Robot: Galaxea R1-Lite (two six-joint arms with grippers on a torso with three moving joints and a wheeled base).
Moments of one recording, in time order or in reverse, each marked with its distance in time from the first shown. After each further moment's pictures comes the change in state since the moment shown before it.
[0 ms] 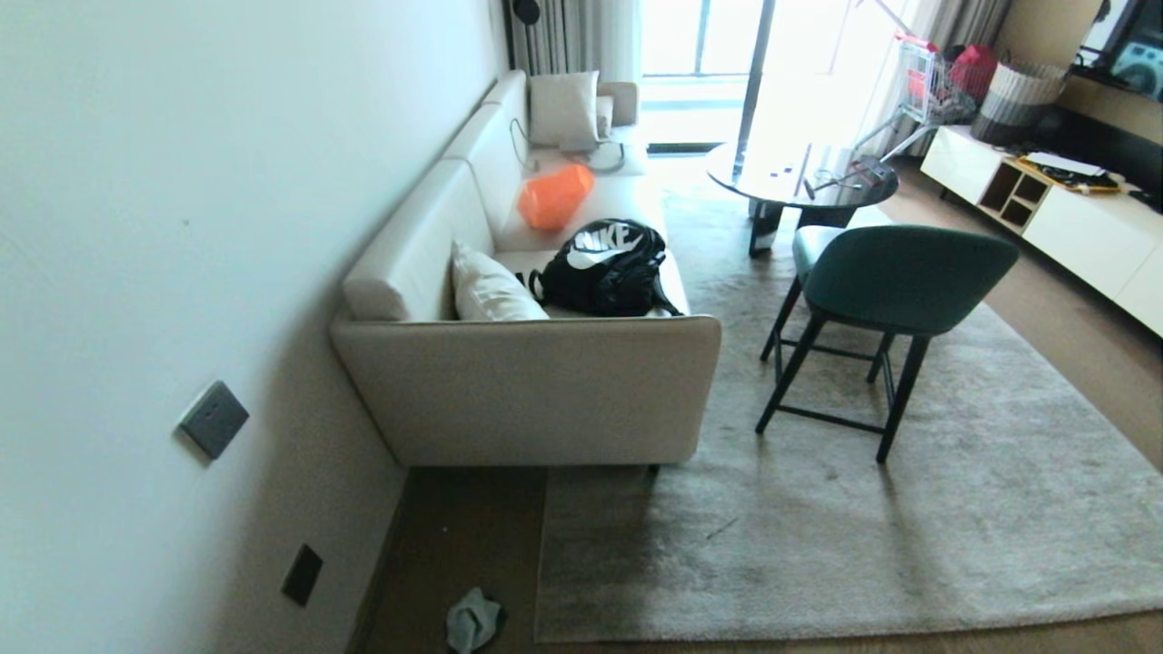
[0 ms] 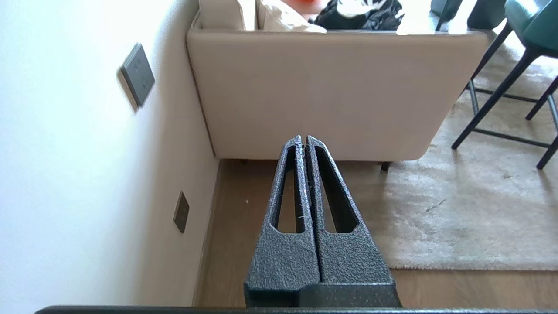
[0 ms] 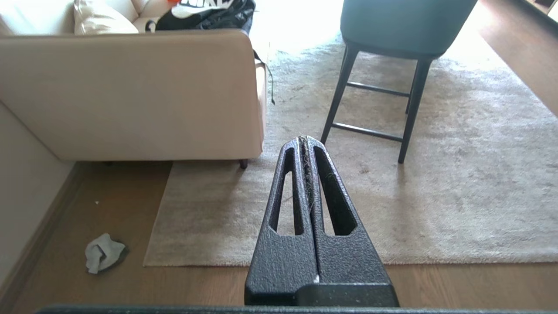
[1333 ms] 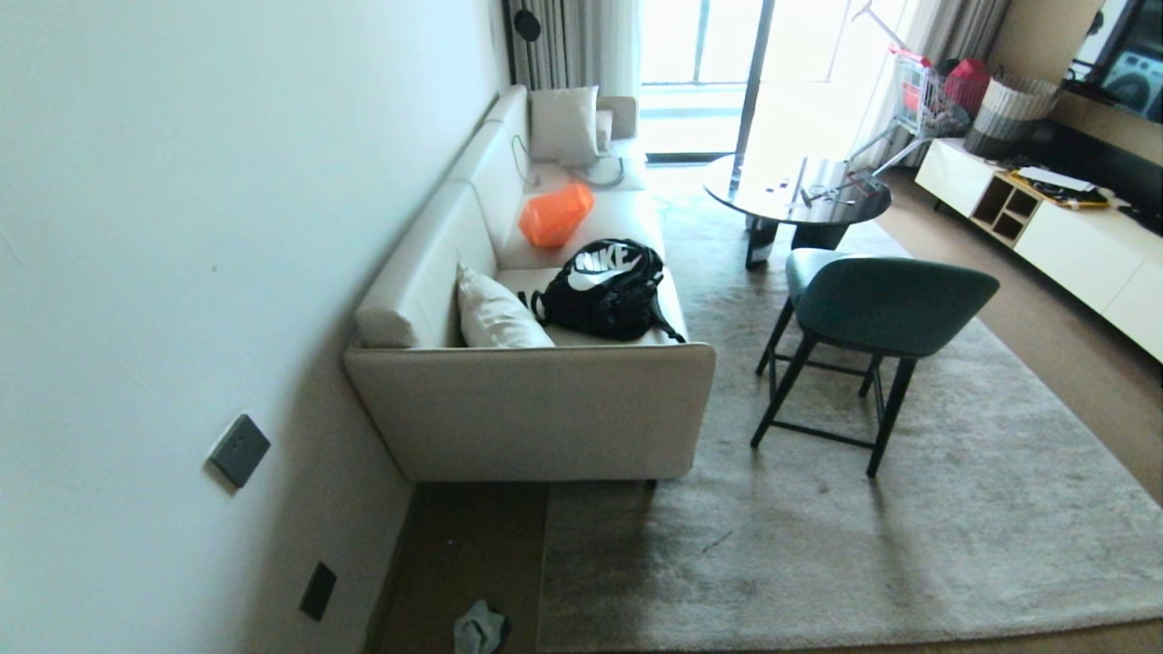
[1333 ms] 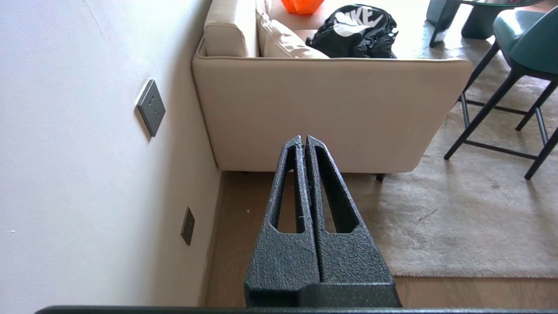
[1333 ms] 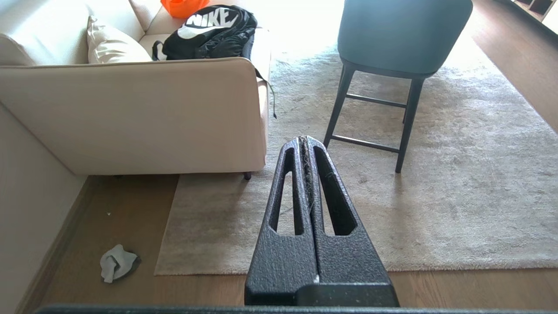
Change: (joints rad) left arm 0.000 0.000 0.000 0.000 0.000 0.000; right arm 0.000 0.000 0.000 0.001 -0.001 0.013
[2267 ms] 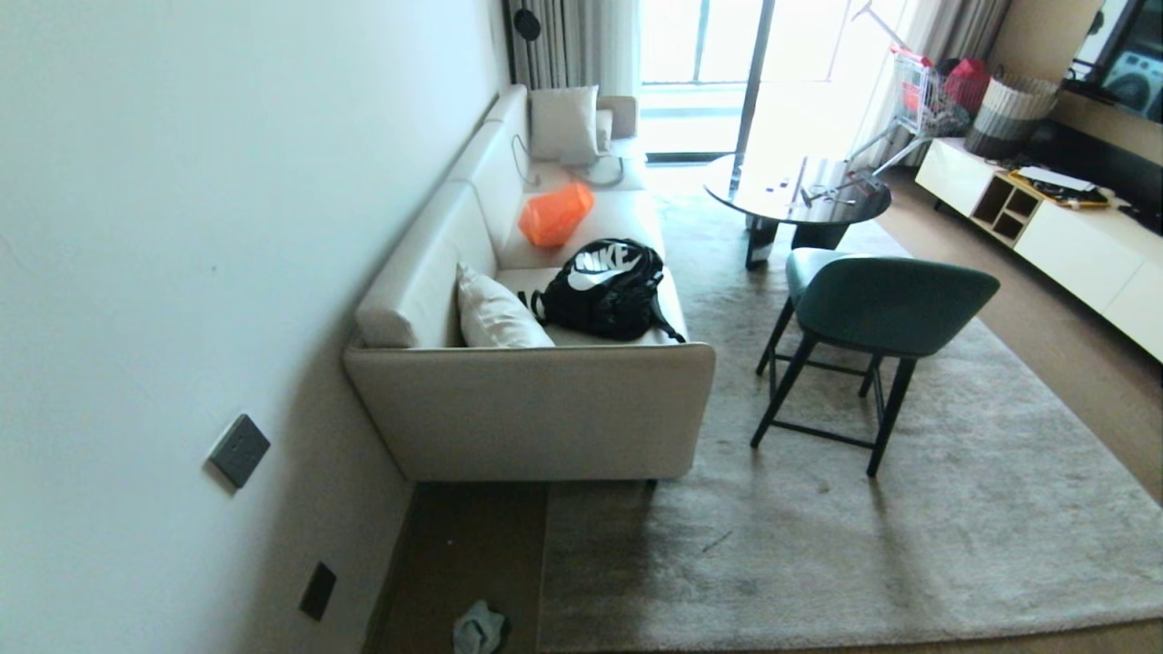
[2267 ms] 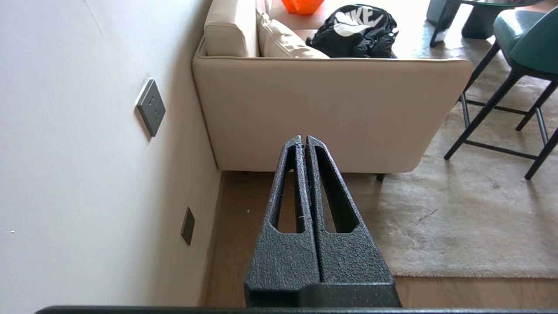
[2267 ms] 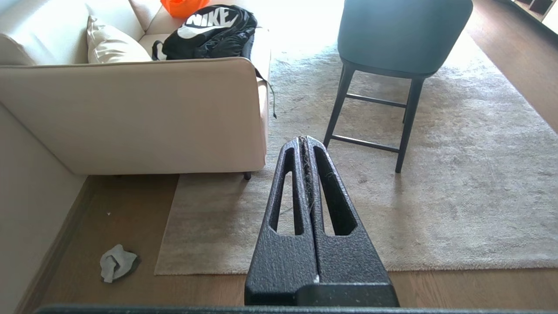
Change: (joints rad) left arm 0.000 0.000 0.000 0.000 0.000 0.000; right arm 0.000 0.000 0.000 0.000 0.000 0.000
